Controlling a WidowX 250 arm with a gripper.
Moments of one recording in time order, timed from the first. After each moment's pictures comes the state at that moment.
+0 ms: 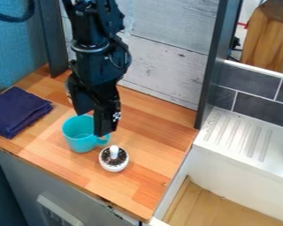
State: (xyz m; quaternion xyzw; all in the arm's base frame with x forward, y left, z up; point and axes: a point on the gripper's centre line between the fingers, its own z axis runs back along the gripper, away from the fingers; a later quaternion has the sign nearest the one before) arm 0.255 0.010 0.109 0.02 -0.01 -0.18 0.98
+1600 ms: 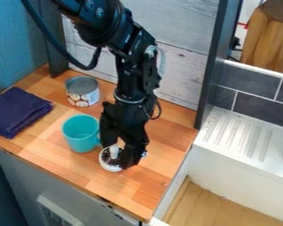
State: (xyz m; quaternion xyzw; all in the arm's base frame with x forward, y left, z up) arm 0.284 -0.008 0.031 0.04 0.05 -0.18 0.98
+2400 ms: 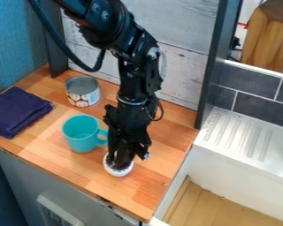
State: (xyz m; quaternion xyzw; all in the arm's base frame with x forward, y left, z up) arm 0.286 -0.009 0.026 0.03 0.06 -0.17 0.98
